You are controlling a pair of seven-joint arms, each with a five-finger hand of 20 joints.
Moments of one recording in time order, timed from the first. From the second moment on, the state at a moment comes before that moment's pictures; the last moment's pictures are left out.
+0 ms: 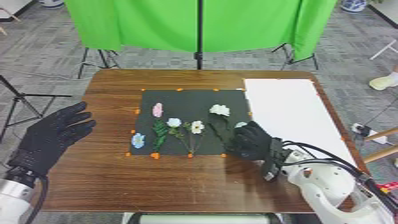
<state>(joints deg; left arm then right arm) 132.6 -61.4 -117.4 -126.3 39.0 -7.5 -5.0 -99.5 -51.7 74.1 -108.2 -145.5 -7.6 -19.0</state>
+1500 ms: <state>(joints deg) 129.7 -62.5 -112.9 -126.4 36.5 -3.7 2.1 -111.3 -69.0 111.2 -117.9 -64.8 -19.2 7.4</state>
